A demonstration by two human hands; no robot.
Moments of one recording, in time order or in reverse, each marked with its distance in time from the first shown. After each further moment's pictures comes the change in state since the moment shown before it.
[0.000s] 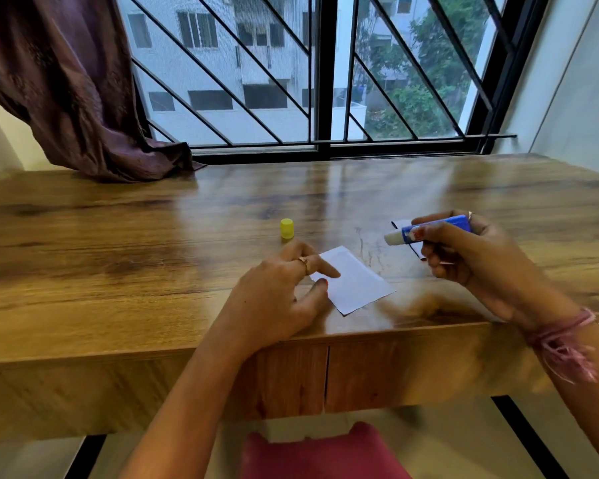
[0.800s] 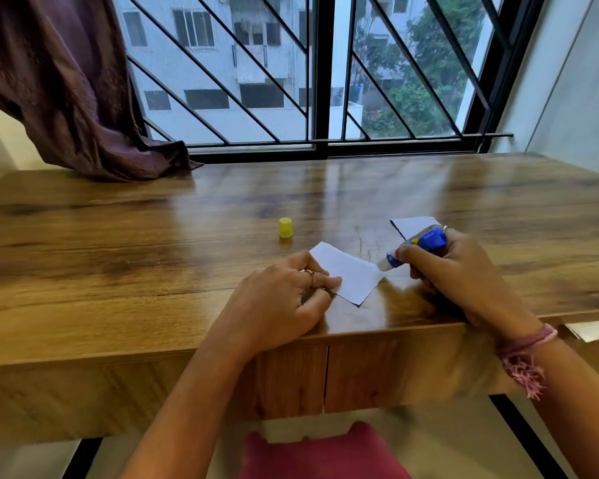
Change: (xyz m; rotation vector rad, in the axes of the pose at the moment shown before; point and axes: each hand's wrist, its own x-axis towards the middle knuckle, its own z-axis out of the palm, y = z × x) left_hand 0.001 -0.003 0.004 0.072 -0.125 -0.055; right_hand -0.003 0.017 0.022 -0.419 0.216 -0.068
